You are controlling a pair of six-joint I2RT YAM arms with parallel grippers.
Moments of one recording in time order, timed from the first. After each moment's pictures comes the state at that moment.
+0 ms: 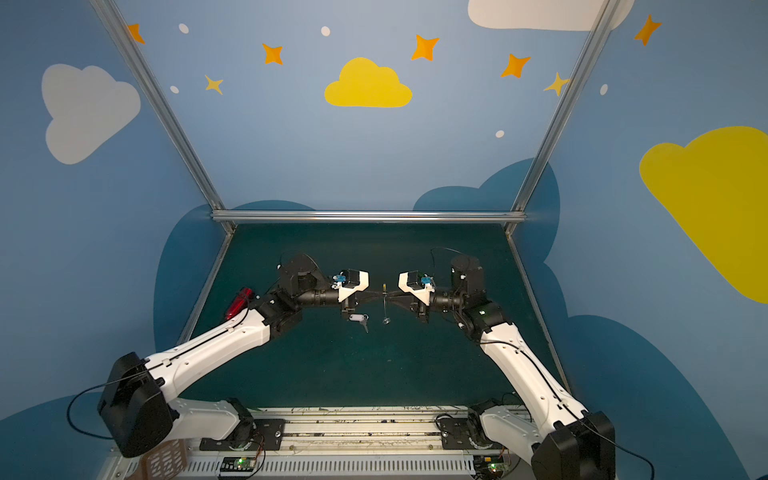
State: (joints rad) left arm -0.68 1.35 1.00 0.19 0.76 0.38; right arm 0.39 1.09 0.89 -0.18 -1.04 -0.55
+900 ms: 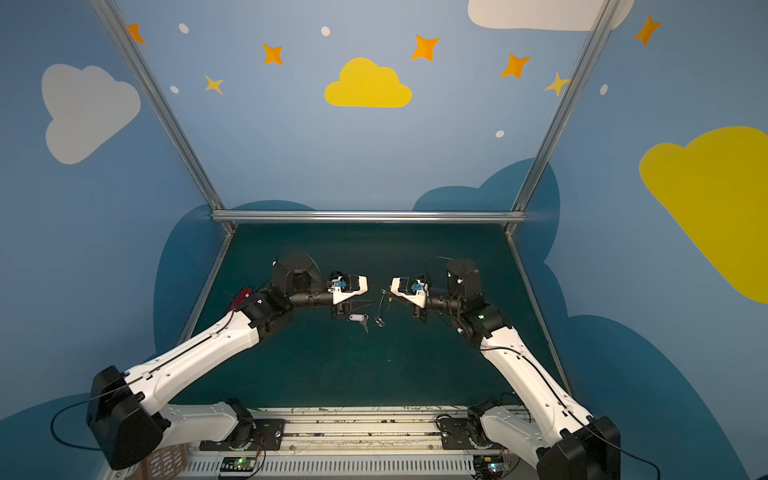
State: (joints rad) left arm -0.68 1.28 1.05 -0.09 0.59 0.58; right arm 0.47 1.05 0.88 -0.22 -0.78 -0.72
